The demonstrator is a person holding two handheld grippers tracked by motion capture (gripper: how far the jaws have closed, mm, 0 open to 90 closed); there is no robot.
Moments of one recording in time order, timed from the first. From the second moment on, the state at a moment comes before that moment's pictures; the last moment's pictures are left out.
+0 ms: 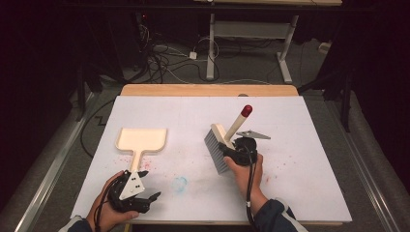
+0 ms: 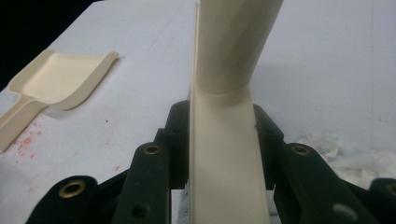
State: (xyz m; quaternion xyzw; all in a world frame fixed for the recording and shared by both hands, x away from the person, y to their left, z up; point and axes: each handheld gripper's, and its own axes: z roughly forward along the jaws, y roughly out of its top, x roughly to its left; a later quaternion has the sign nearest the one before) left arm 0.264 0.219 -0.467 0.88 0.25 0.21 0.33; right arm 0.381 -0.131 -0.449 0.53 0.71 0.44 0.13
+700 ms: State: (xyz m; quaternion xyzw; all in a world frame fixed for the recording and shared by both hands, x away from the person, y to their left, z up) left arm 0.262 0.220 -0.467 0.89 0.25 0.21 0.33; right arm 0.366 -0.160 -0.391 0.46 0.73 0.47 0.18
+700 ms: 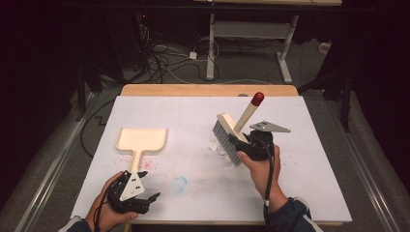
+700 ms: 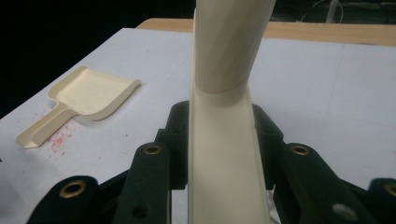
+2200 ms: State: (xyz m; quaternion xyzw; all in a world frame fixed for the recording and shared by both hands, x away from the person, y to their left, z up) left arm 0.261 0.221 -0.468 0.89 0.25 0.22 0.32; right arm 0.380 -0.138 -0.424 0.45 0.76 0.36 0.31
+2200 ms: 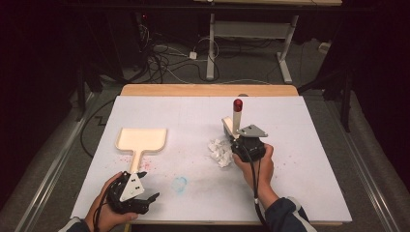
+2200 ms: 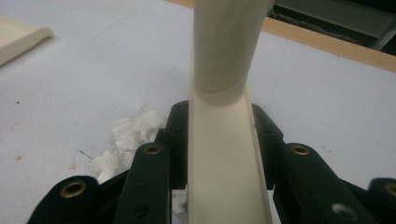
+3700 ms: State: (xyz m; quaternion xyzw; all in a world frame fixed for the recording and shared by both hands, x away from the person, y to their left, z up) left arm 0.260 0.221 -0.466 0.88 0.26 0.22 0.32; right arm 0.324 -0.157 -0.423 0.16 0.87 0.44 0.12
